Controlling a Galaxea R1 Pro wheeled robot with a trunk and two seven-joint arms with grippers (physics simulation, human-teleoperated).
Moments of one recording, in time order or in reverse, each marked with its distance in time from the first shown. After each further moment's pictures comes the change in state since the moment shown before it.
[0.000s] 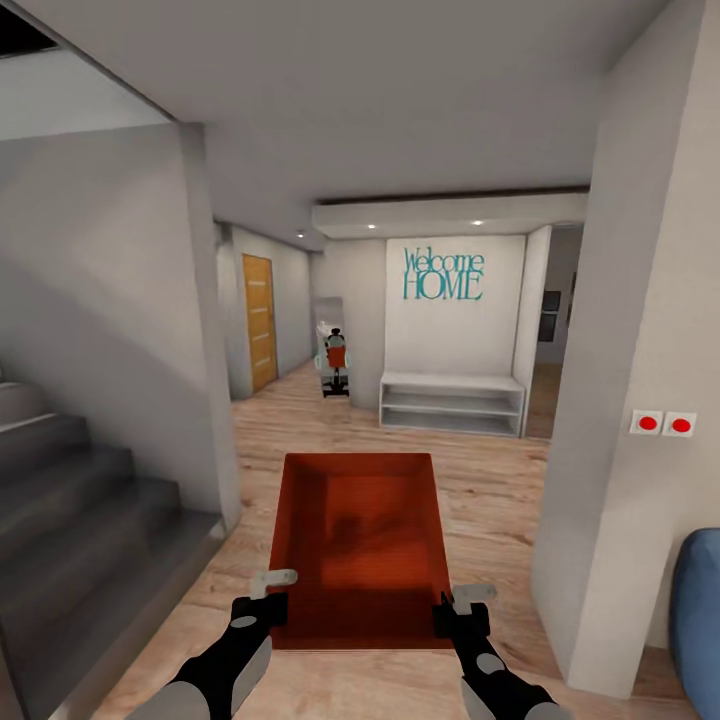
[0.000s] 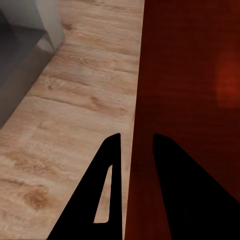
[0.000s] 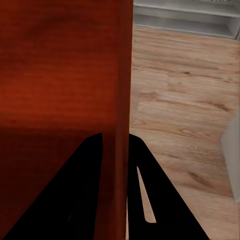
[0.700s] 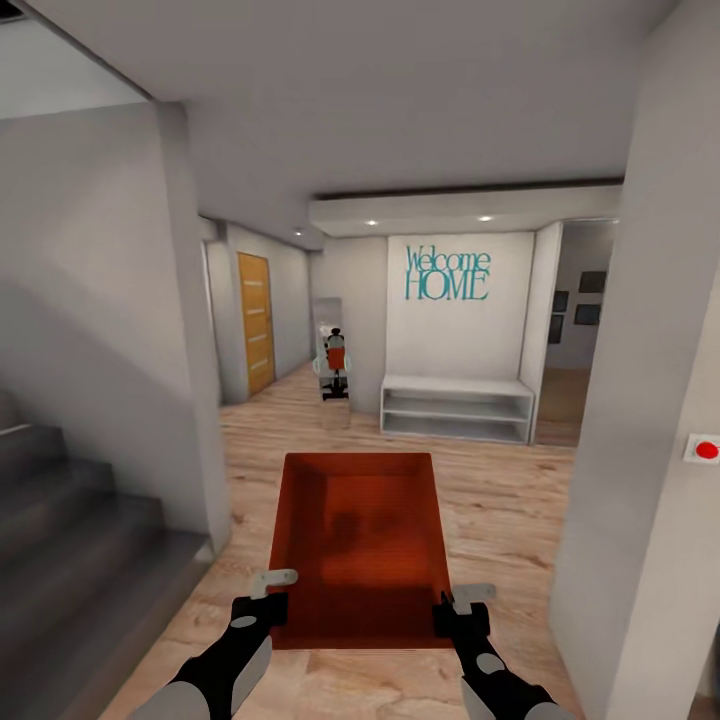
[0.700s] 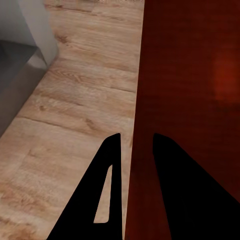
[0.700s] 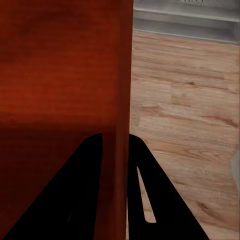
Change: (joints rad) left arm 0.000 0.000 -0.001 -0.001 0.001 -0.001 0.001; right arm 0.000 0.000 0.000 0.000 0.001 -0.003 0.000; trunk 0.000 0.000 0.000
